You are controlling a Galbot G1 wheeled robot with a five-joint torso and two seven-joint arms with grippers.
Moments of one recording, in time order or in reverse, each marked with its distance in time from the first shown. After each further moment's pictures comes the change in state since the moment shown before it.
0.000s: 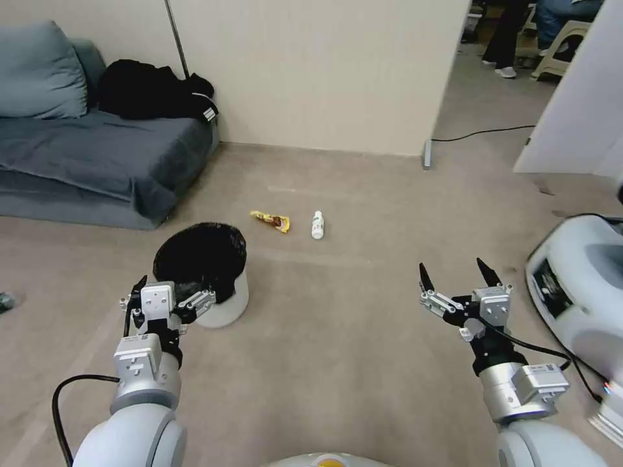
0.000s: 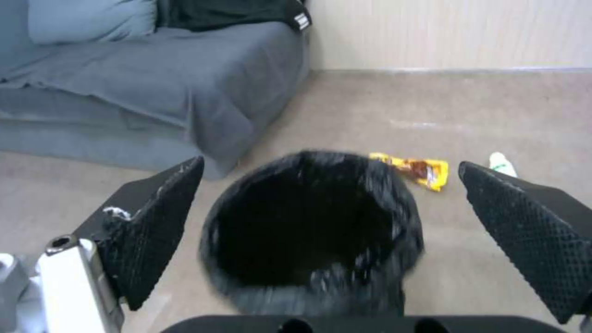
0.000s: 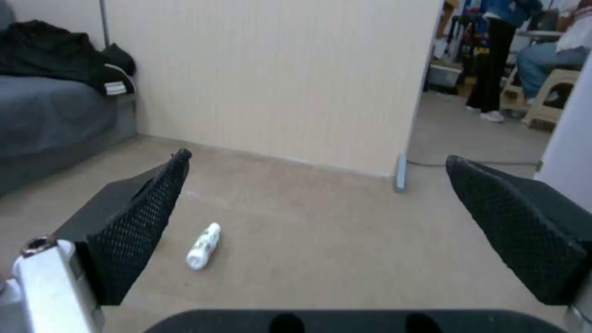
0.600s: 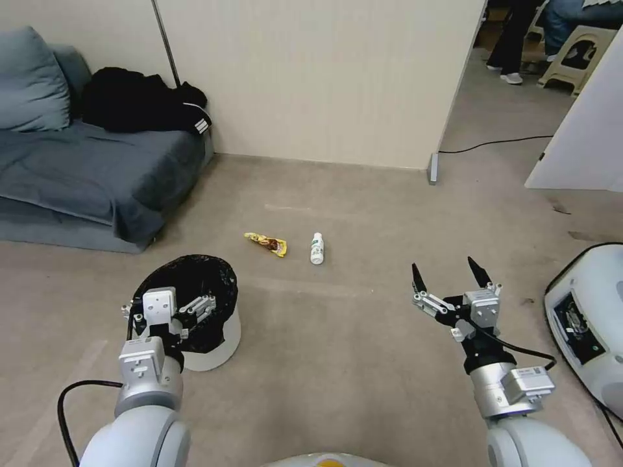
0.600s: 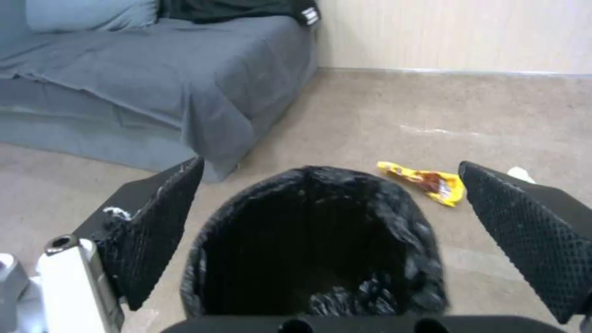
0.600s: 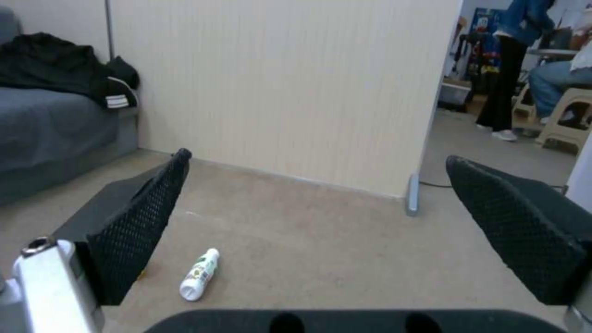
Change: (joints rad) left arm -0.014 0.000 -0.046 0.017 -0.051 0.002 -0.011; right arm 0.019 0.000 -0.006 -0.058 -0.001 0.083 -0.016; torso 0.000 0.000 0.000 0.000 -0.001
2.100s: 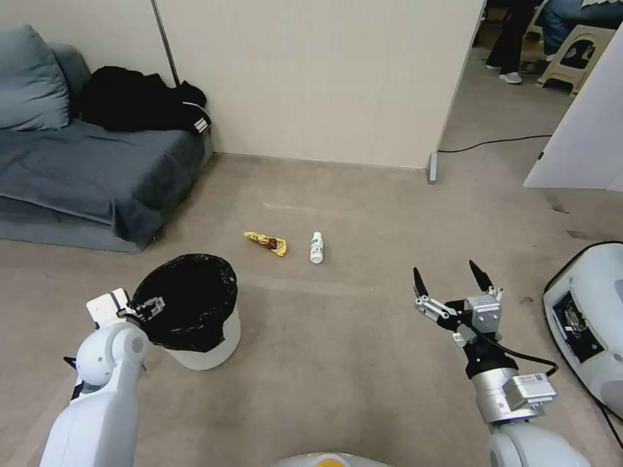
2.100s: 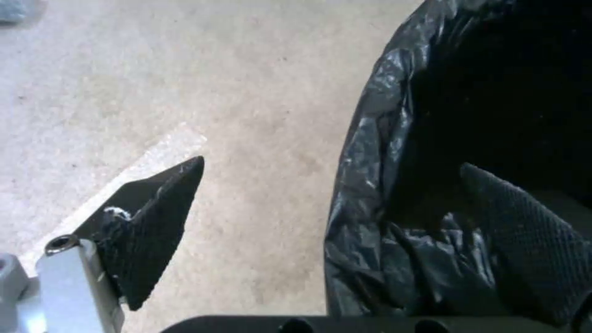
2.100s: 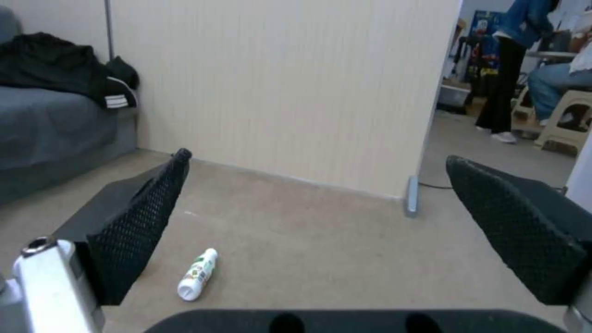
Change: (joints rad) left arm -0.422 0.184 -0.194 0.643 -0.580 0.250 -0.310; right arm -0.006 0.000 0.010 -0.013 0.008 0.024 -0.007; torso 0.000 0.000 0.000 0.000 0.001
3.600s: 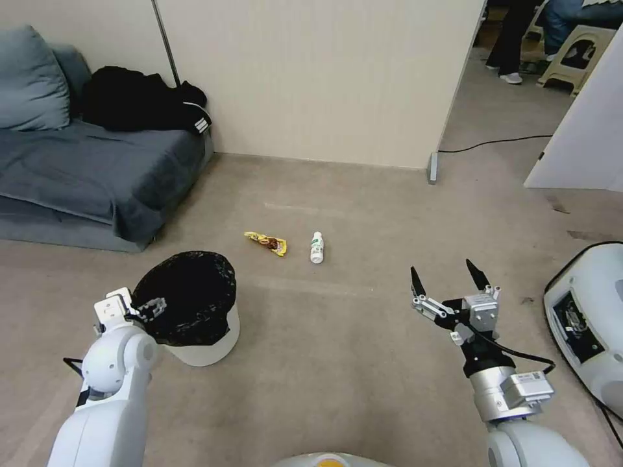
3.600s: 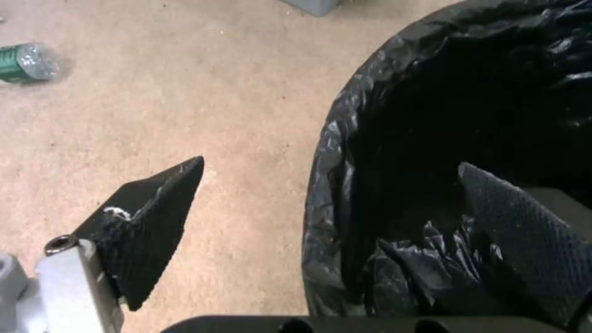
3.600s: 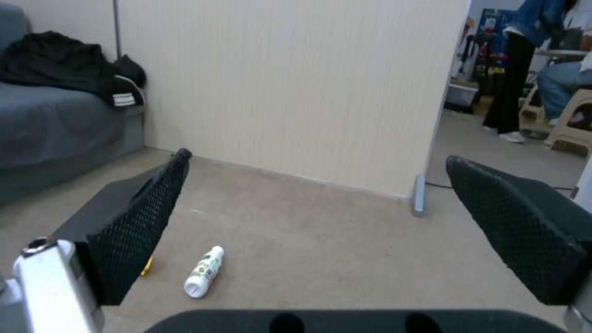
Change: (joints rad) left arm 0.021 -0.017 0.018 -0.090 0.091 -0.007 0.012; right arm 0.002 0.000 -0.006 -0.006 -0.003 0.002 -0.012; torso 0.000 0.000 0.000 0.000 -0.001
